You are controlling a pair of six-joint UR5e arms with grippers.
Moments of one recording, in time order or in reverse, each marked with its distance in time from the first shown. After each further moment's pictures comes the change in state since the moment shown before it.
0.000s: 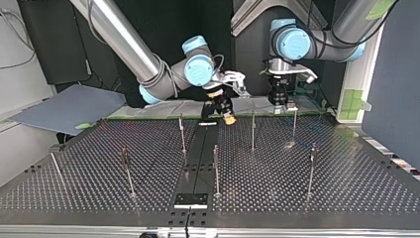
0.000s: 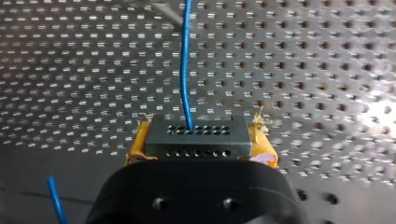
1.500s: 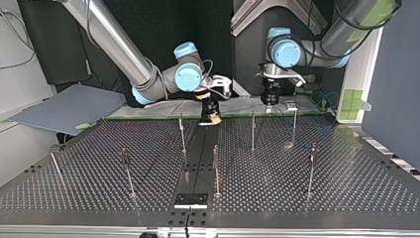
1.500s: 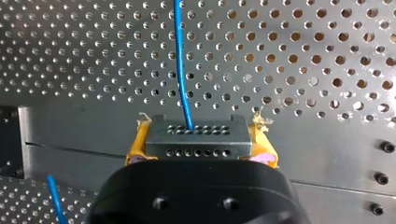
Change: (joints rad) left arm 0.010 -0.189 0.020 0.134 0.088 -0.048; right arm -0.072 0.042 0.043 -0.037 -0.009 0.005
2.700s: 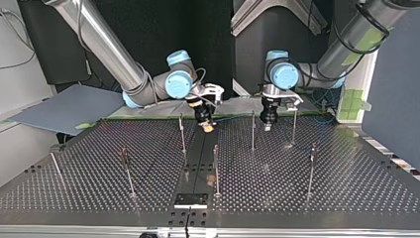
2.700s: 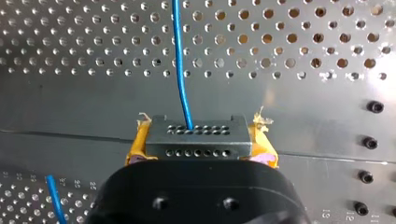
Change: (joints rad) left arm 0.017 -0.118 0.186 -0.010 0.018 -0.029; right arm -0.054 0.001 -0.015 -0.035 -0.027 0.005
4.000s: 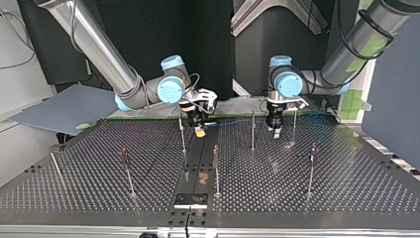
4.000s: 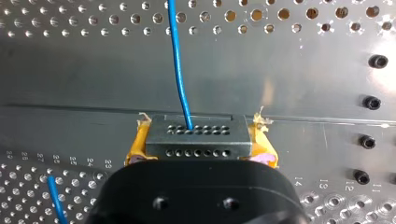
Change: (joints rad) left arm 0.030 -0.013 0.057 -0.093 -0.027 0.027; right arm -0.040 0.000 -0.012 0.002 -0.006 -0.003
